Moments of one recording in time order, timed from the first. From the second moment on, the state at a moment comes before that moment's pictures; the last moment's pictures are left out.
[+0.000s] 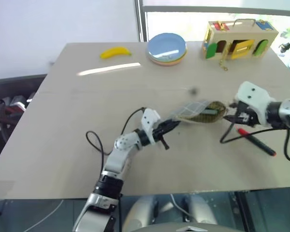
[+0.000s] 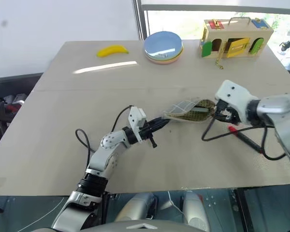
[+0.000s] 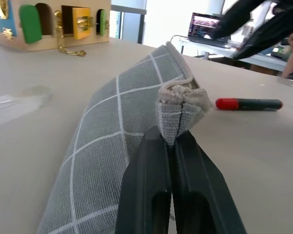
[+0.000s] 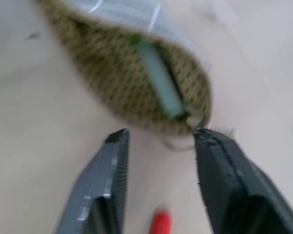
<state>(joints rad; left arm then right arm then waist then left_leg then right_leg) -0.33 0.17 -0.19 0.10 -0.29 0.08 -0.83 -0.56 -0.98 0.13 -0.37 0.18 0.95 0.92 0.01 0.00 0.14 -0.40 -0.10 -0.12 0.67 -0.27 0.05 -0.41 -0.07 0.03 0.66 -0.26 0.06</state>
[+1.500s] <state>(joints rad) -0.33 0.17 -0.19 0.07 -0.32 0.16 -0.86 -0.65 -0.99 0.26 -0.43 0.02 0.85 1.12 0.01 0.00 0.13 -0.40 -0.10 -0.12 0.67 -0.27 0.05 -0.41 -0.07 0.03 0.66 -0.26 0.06</state>
